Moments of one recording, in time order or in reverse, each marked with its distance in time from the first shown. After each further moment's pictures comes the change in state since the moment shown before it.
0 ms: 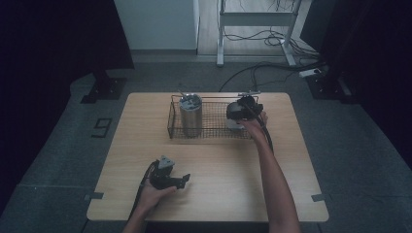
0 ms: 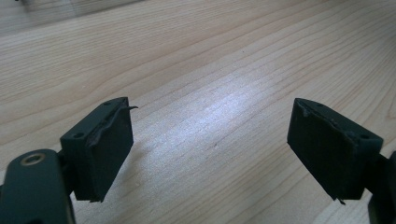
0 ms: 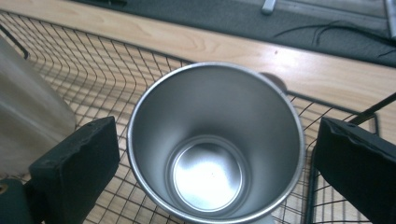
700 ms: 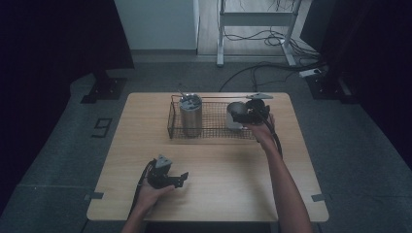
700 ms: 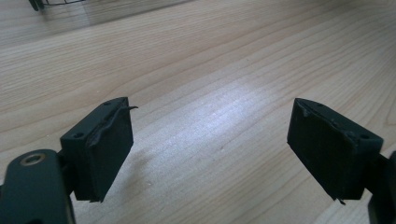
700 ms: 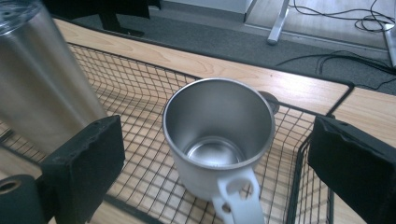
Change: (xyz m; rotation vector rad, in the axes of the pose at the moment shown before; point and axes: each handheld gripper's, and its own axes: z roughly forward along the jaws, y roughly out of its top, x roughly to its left) left arm 0.002 0.001 -0.007 -0.016 0.013 -0.002; right arm -0.002 -0.010 -0.056 -0.124 0.051 -0.007
